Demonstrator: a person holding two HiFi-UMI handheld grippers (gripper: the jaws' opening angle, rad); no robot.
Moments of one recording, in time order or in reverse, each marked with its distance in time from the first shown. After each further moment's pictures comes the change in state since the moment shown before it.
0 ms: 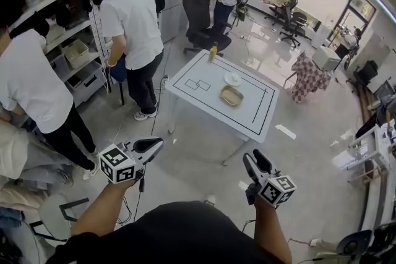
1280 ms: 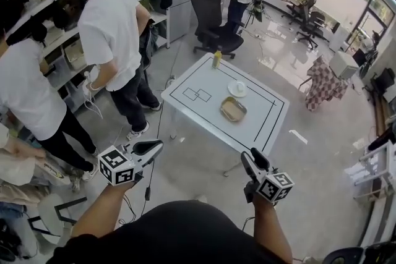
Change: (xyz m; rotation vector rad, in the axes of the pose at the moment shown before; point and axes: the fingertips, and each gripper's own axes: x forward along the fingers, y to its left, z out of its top) left arm 0.176 0.086 0.022 -0.033 0.055 0.084; right arm 0.136 -0.186 0.039 0.067 0.069 0.089
